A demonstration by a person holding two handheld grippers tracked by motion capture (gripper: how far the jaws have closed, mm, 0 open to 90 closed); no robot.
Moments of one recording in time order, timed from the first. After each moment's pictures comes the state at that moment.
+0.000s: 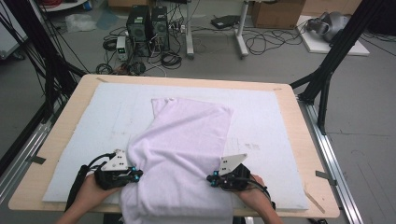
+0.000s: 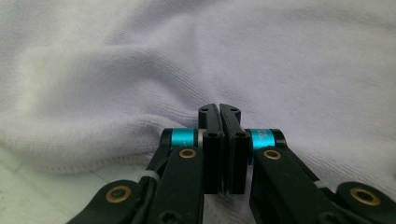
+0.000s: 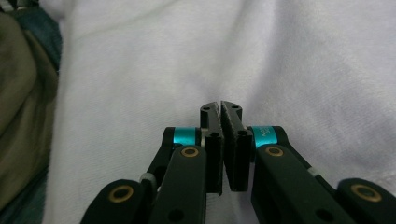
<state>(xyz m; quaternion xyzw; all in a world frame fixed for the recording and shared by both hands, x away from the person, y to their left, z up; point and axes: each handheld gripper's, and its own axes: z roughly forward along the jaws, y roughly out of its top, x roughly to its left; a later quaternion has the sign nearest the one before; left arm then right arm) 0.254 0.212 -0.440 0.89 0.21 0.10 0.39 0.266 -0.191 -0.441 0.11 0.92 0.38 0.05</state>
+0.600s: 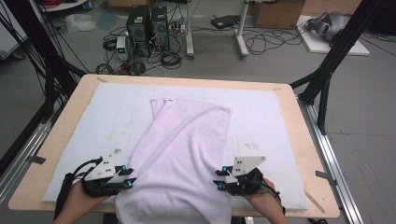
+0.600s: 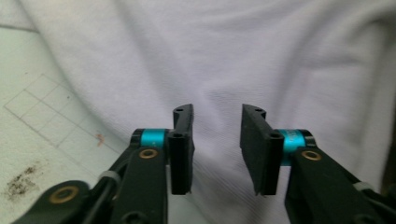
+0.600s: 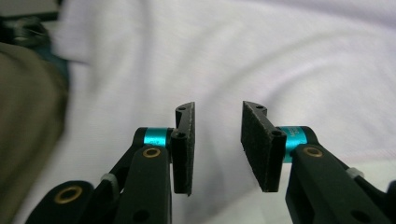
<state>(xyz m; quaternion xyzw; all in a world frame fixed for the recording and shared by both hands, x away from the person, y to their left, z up) 0.241 0.223 -0.427 0.87 0.23 0.14 0.41 0.253 -0.214 -0.417 0.14 0.89 0.42 0.08</state>
